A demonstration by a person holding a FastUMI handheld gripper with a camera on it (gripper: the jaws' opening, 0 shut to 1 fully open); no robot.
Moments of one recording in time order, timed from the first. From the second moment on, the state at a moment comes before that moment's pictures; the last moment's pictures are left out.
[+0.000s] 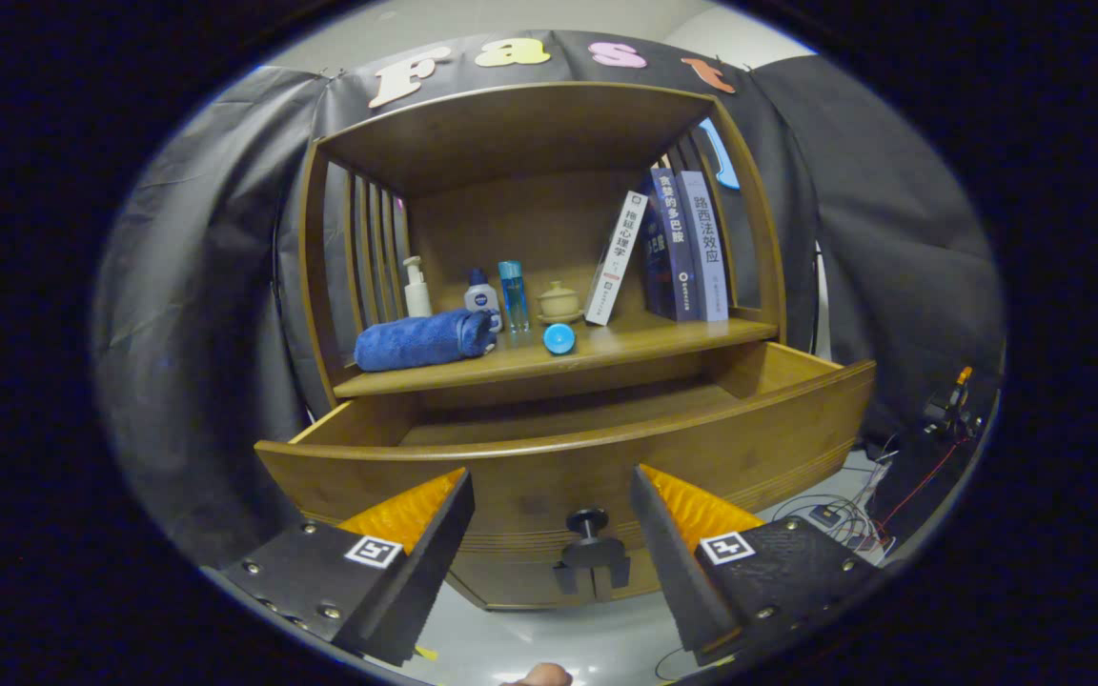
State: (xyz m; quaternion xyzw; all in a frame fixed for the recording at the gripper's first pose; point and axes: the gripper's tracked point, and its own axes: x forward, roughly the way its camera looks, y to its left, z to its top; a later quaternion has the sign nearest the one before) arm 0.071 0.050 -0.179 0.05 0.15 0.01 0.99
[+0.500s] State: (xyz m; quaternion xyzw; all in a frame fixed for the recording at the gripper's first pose) arm 0.085 0.054 -0.186 0.05 0.15 0.03 0.99
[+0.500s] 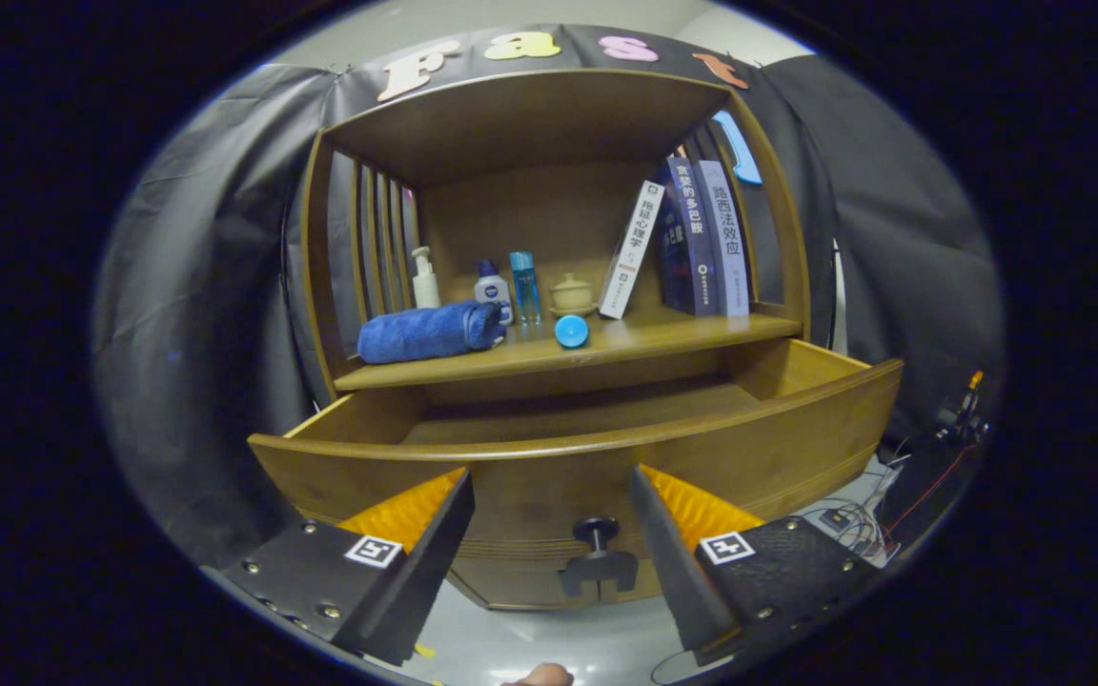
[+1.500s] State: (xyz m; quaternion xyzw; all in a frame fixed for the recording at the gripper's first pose) arm 0.114 0.041 -0.189 0.03 0.14 0.03 0.99
